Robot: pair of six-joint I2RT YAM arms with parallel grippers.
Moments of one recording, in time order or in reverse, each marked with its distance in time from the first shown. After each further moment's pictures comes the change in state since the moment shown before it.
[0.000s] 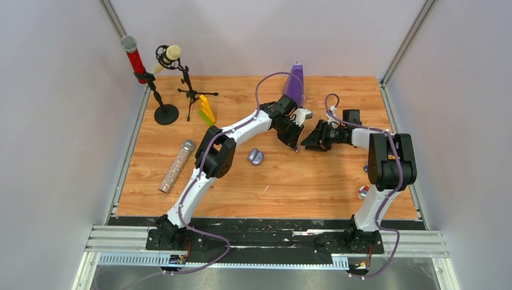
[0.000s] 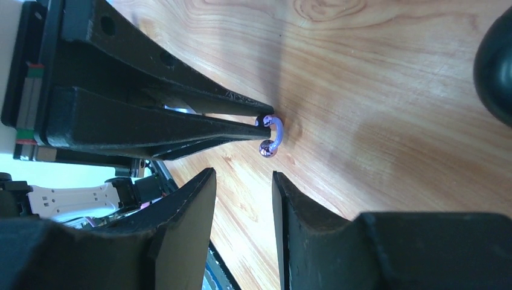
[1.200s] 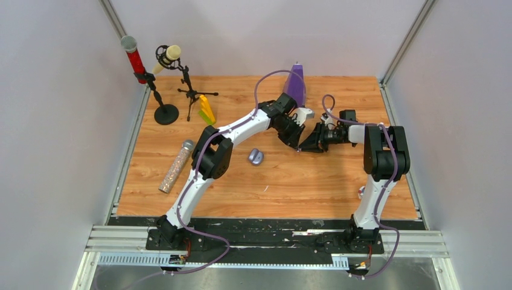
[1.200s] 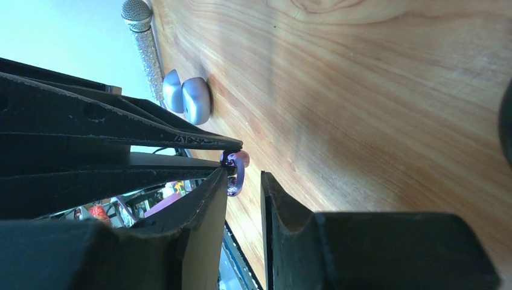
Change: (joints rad) left arm -0.006 -0.071 -0.055 0.003 0.068 0.050; right arm 0.000 0.136 0.091 -0.079 -0.112 -0.017
